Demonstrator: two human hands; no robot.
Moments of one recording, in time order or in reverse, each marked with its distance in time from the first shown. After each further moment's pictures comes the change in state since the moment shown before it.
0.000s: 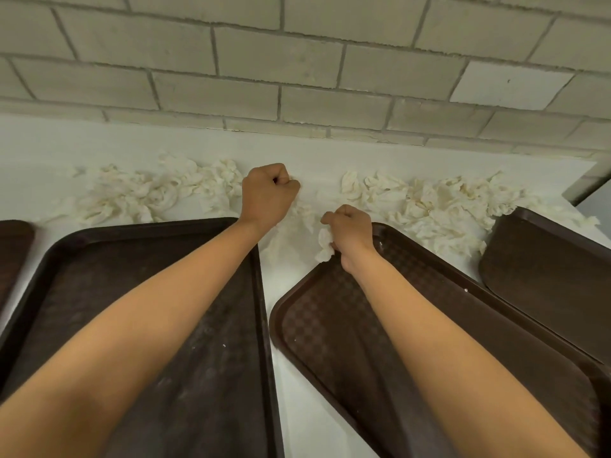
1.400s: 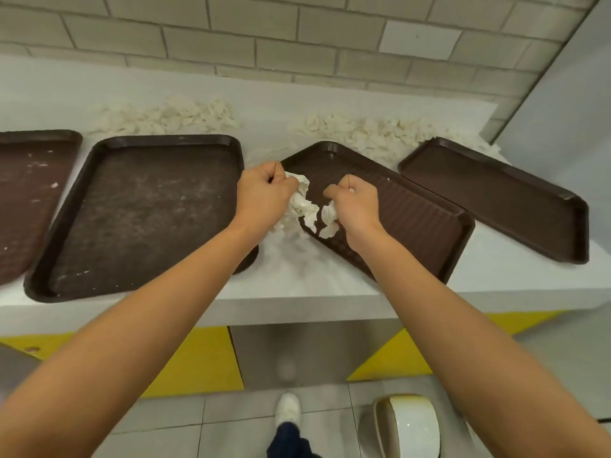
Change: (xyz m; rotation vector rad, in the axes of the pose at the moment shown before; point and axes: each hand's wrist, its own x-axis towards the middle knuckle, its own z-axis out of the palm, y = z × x) left_hand -0.290 0.127 -0.020 -0.130 0.008 -0.056; right_hand -0.243 0.057 -0.127 0.021 0.019 -0.220
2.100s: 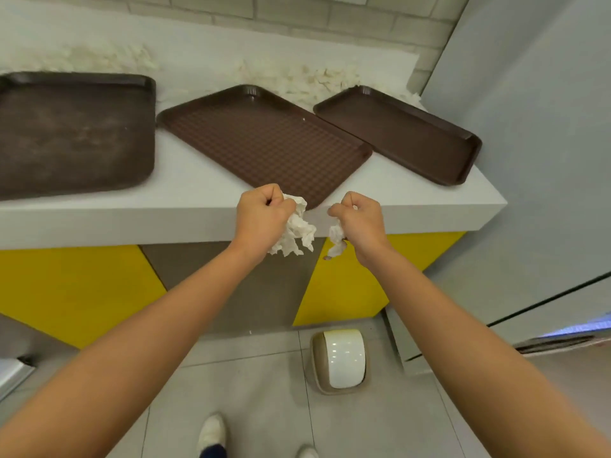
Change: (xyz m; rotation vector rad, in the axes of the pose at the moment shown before) left_hand -0.196 0.018 0.140 -0.036 -0.107 -0.143; right_hand -0.117 0.067 -0.218 -0.157 0.020 0.065
